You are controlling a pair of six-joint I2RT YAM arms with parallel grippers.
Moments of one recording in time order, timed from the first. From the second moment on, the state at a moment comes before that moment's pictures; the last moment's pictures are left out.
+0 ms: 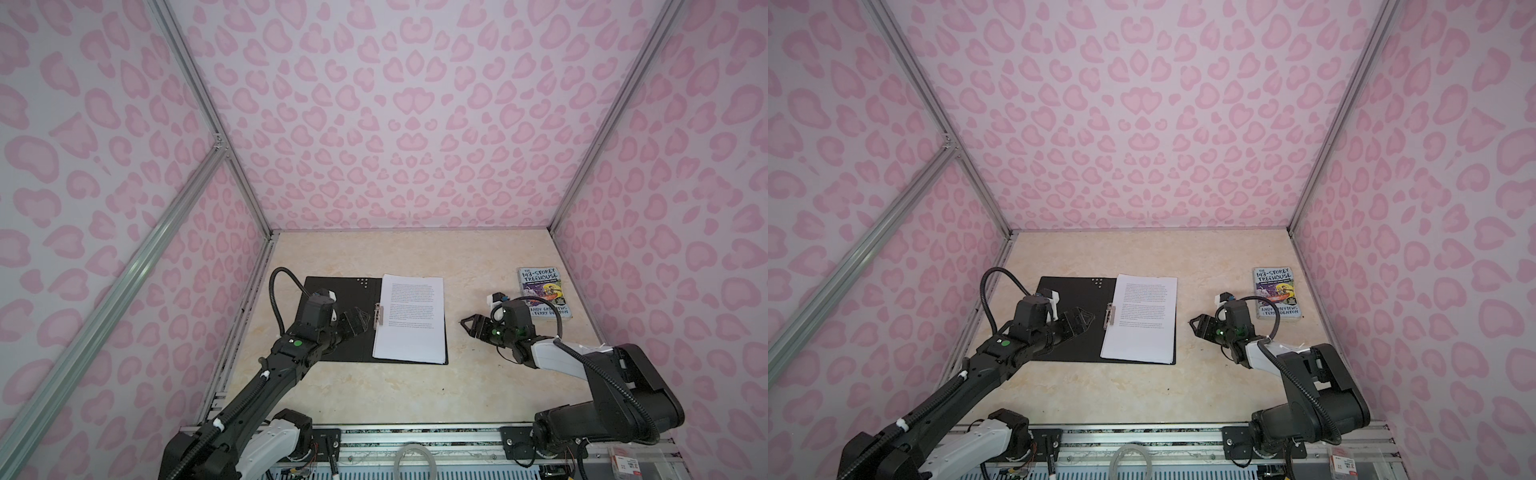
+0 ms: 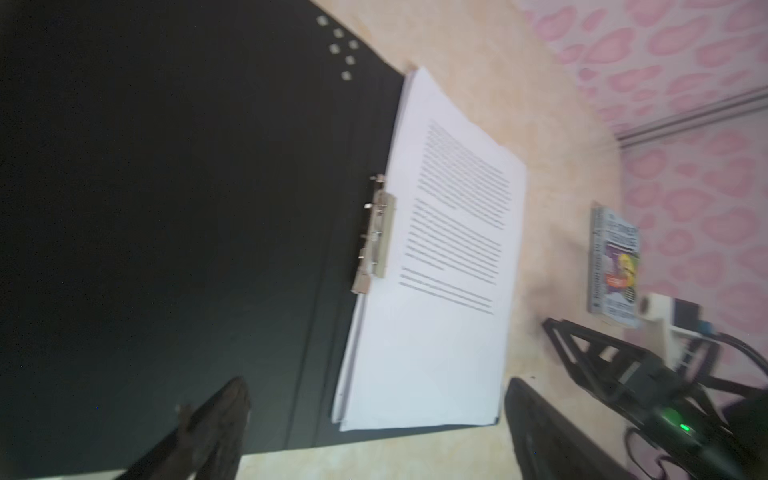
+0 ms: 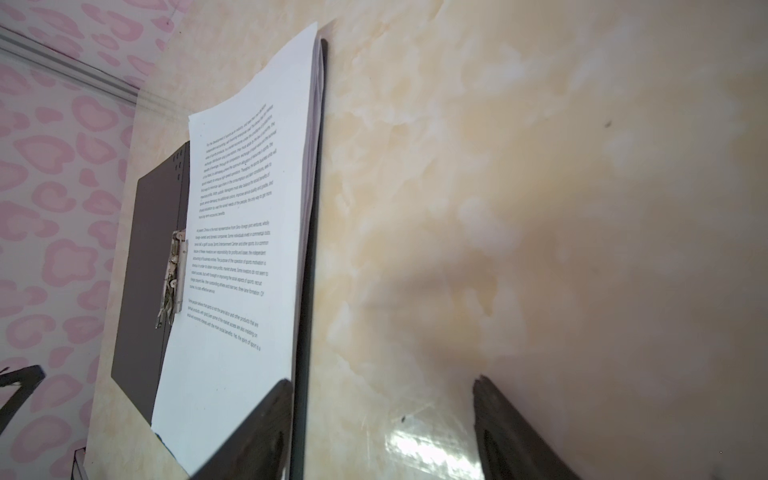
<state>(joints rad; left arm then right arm) -0.34 1.05 0.59 -0.36 0.14 -0.75 0.25 1.43 0.41 0.25 -0.36 0.61</state>
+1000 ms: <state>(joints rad) -0.71 1.72 0.75 0.23 0.22 -0.79 0.48 1.38 0.75 -0.17 -0.13 0.52</state>
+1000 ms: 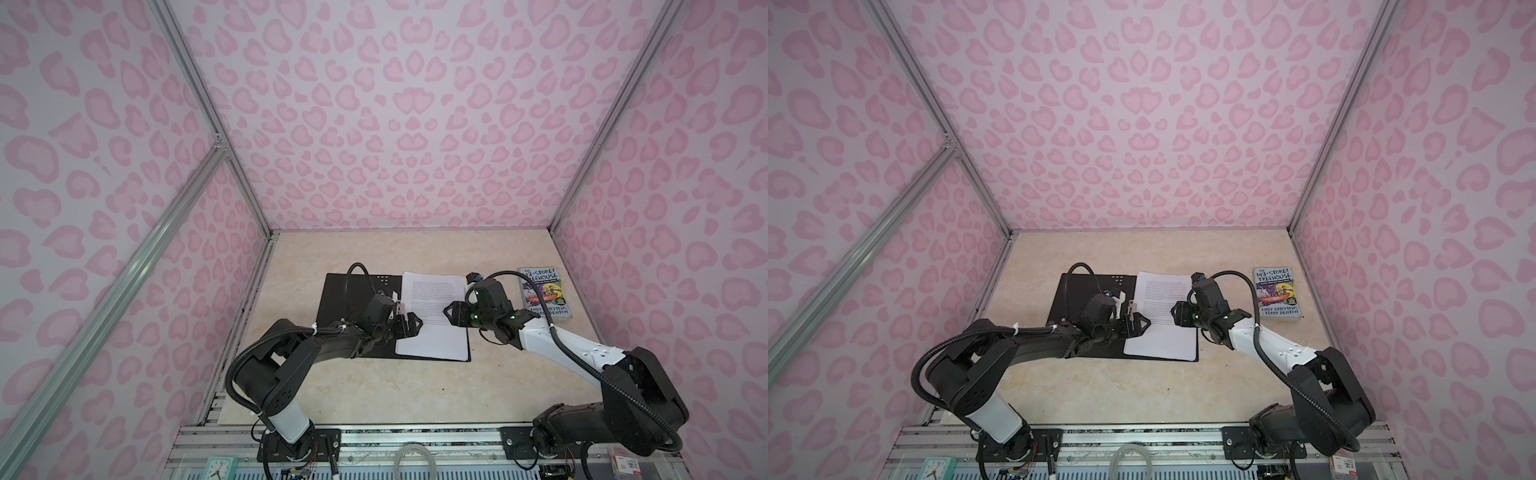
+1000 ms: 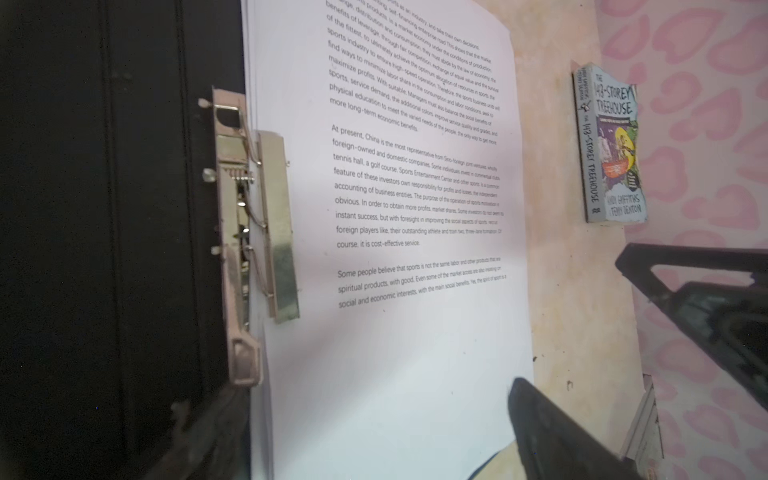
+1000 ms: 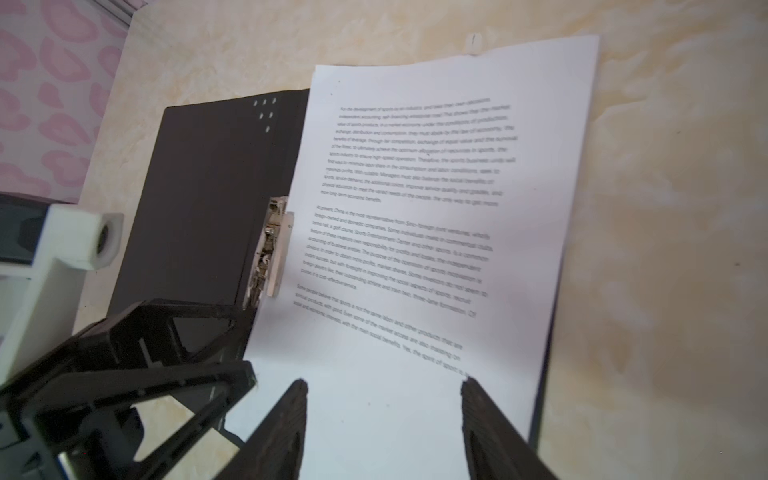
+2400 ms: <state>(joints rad) -0.59 0.91 0.42 -0.25 0.04 -0.74 0.67 1.88 1.14 -0.31 0.11 0.72</state>
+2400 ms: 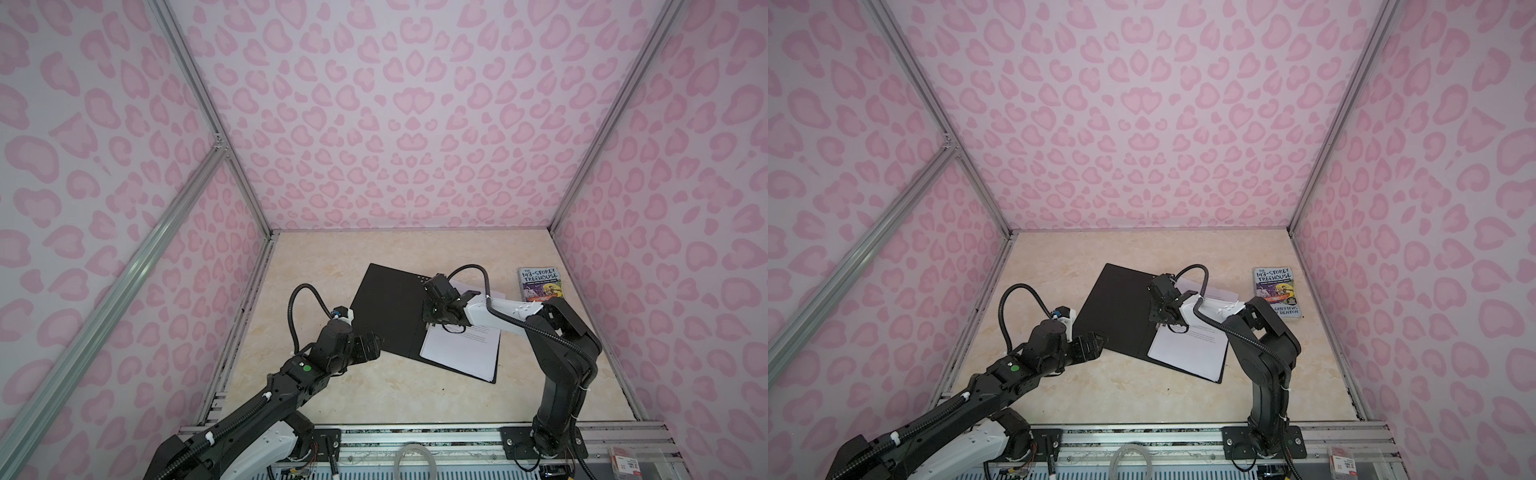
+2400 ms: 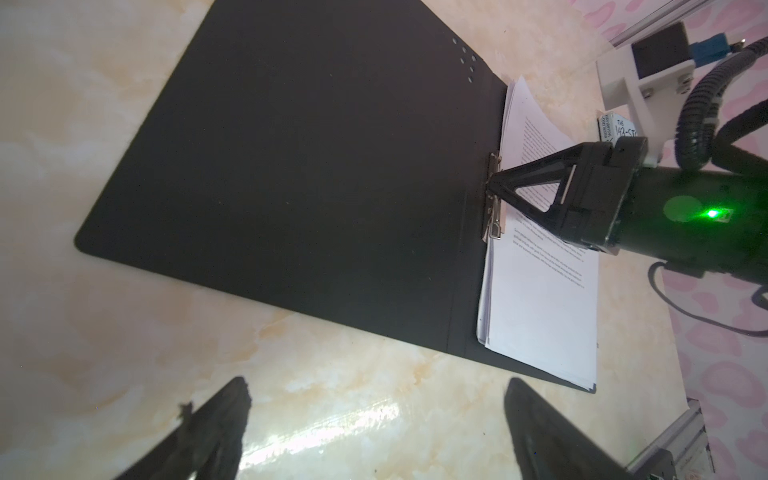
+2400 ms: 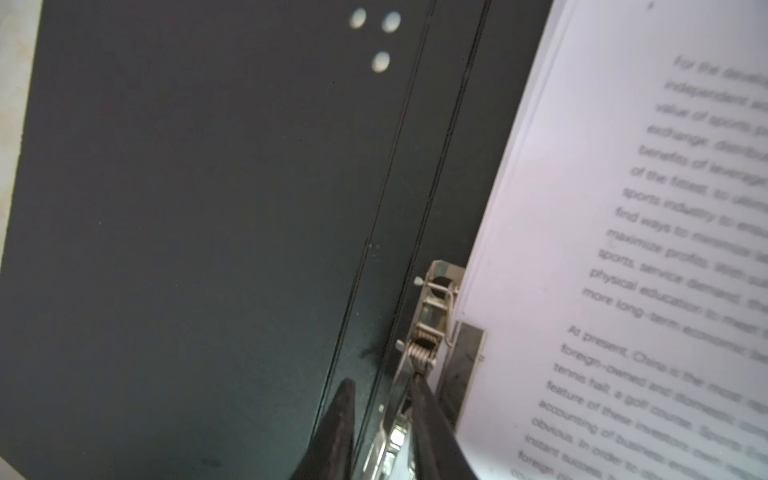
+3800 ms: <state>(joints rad) -0.57 0.77 0.11 0.01 0.21 -1.19 0.59 1.76 1.07 -0.25 0.00 0.86</state>
